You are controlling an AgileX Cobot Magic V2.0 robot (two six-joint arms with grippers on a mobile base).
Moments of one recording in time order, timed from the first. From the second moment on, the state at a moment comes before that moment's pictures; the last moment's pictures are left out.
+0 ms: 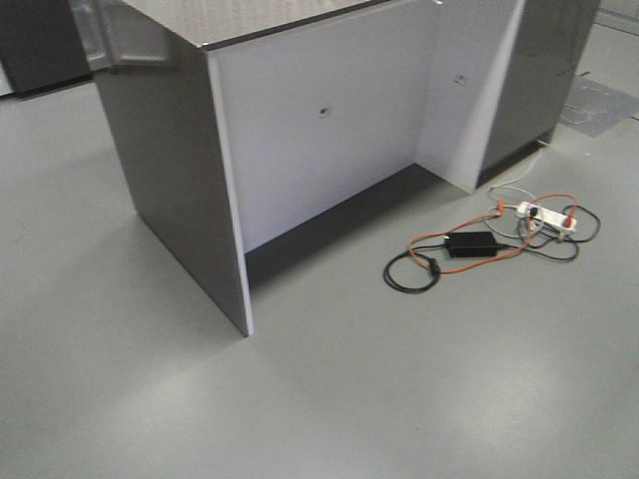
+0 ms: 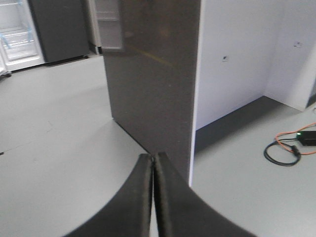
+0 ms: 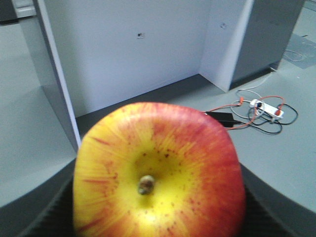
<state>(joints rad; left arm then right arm) 0.03 -0.01 0.03 0.21 0.31 -0.29 -0.13 0.36 -0.44 0.36 0.58 -0.37</state>
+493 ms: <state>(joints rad) 0.03 -0.01 0.03 0.21 0.31 -0.29 -0.13 0.36 -0.44 0.36 0.58 -0.37</state>
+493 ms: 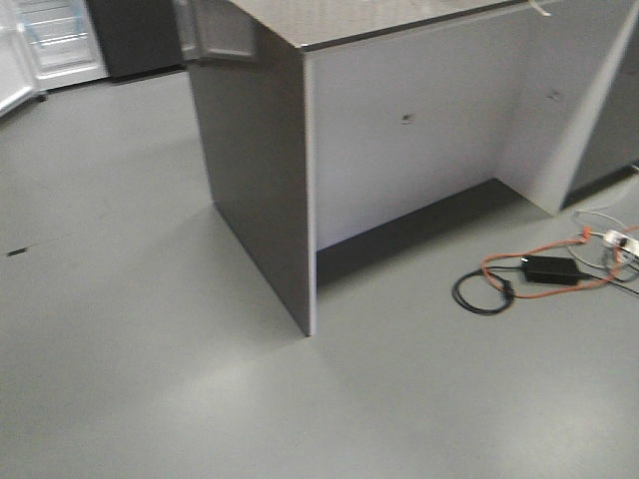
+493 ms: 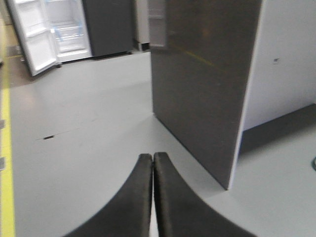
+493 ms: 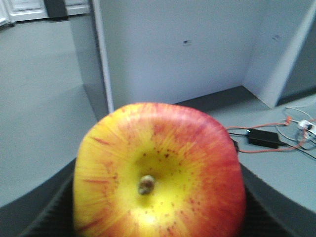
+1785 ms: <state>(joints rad) 0.03 -0.01 0.03 0.21 0.31 -0.29 -0.13 0.36 -0.44 0.36 0.58 -0.37</state>
